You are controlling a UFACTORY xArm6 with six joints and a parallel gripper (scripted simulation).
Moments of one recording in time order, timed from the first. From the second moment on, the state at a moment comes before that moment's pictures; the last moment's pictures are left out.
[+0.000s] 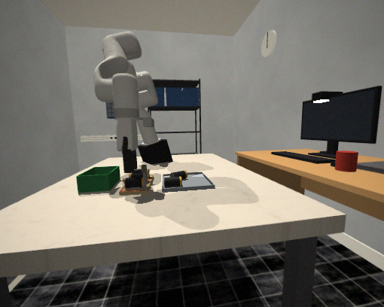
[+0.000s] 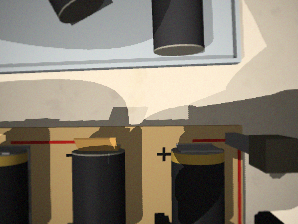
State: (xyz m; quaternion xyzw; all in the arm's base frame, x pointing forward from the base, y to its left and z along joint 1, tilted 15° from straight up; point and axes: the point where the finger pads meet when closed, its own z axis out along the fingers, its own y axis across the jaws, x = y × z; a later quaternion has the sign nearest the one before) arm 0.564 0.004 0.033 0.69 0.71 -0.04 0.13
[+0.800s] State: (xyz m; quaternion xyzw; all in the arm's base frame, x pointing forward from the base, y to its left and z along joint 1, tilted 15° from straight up) arm 0.569 -0.005 -0.003 0.69 0.71 -0.04 0.13
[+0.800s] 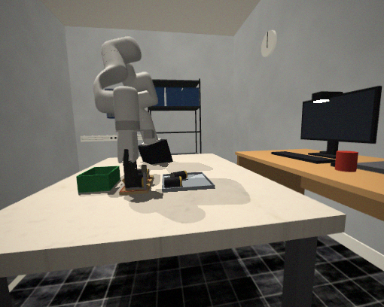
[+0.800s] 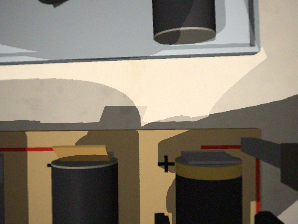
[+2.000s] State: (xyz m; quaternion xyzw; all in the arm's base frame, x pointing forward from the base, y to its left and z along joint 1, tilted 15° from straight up) arm 0.569 -0.006 -0.010 0.69 0.71 -0.04 0.13
